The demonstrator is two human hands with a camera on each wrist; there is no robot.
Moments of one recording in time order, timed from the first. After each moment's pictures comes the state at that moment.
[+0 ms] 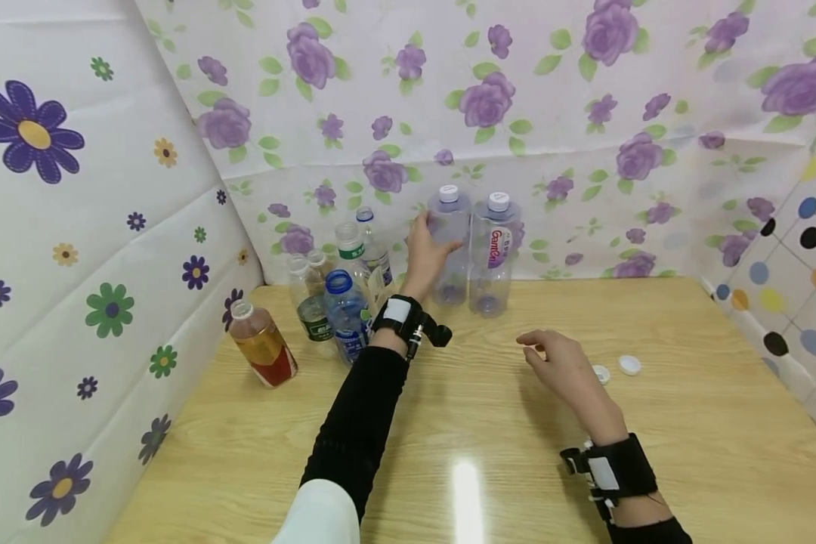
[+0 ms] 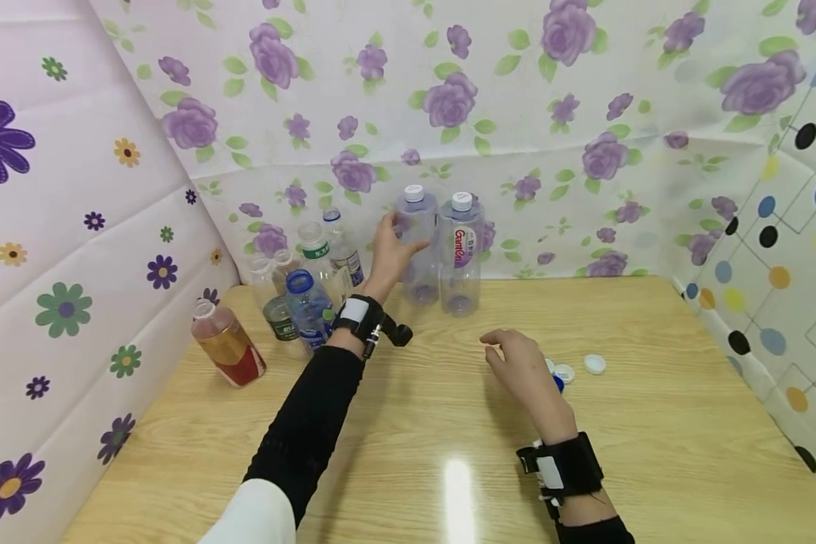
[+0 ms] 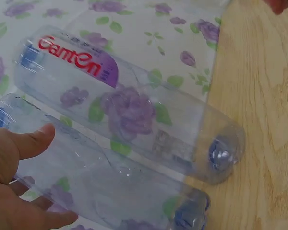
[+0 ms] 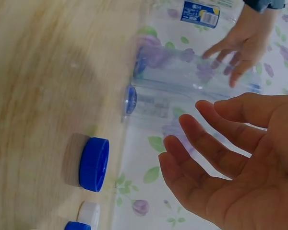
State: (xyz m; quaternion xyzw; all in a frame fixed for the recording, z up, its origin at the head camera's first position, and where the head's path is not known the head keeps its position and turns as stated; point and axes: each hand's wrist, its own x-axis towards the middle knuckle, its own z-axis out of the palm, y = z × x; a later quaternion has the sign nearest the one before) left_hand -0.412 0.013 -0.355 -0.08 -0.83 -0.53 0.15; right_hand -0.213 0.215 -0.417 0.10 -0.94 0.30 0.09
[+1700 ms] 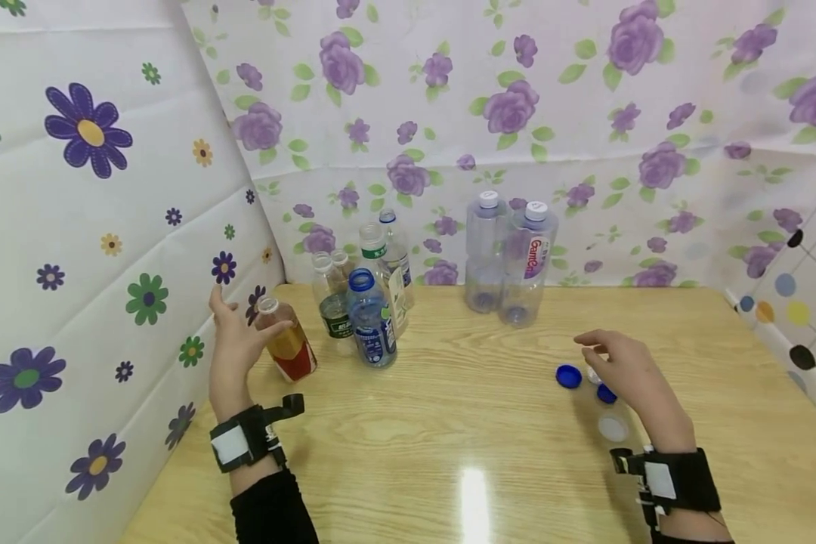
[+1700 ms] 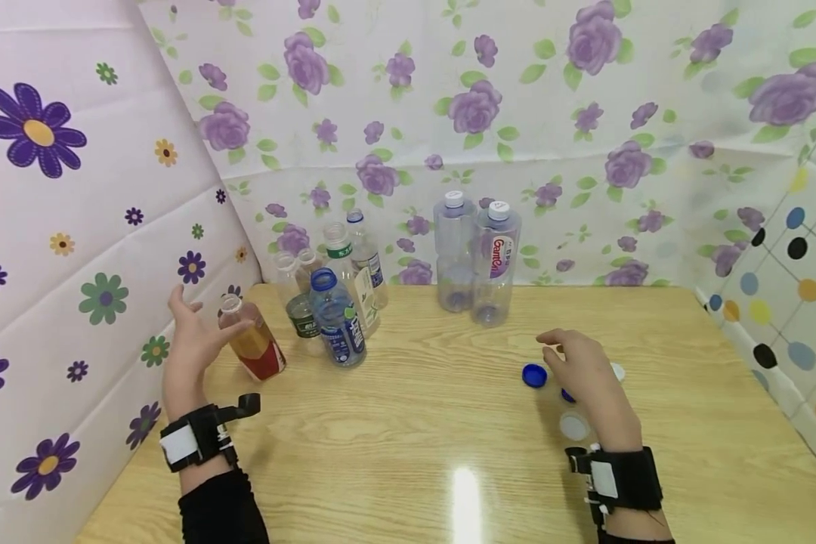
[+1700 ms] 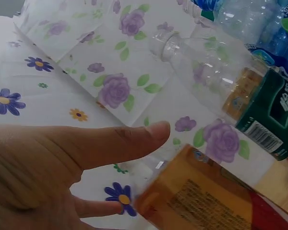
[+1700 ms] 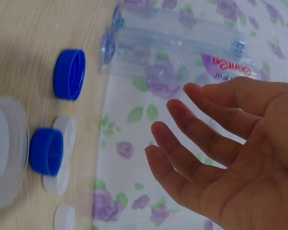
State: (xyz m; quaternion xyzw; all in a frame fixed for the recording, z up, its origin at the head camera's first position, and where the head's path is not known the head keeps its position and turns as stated) left_hand -0.248 -0.287 -0.345 0.10 -0.87 -0.48 0.10; right_hand -0.200 0.261 -0.399 0.08 -0.96 0.27 0.05
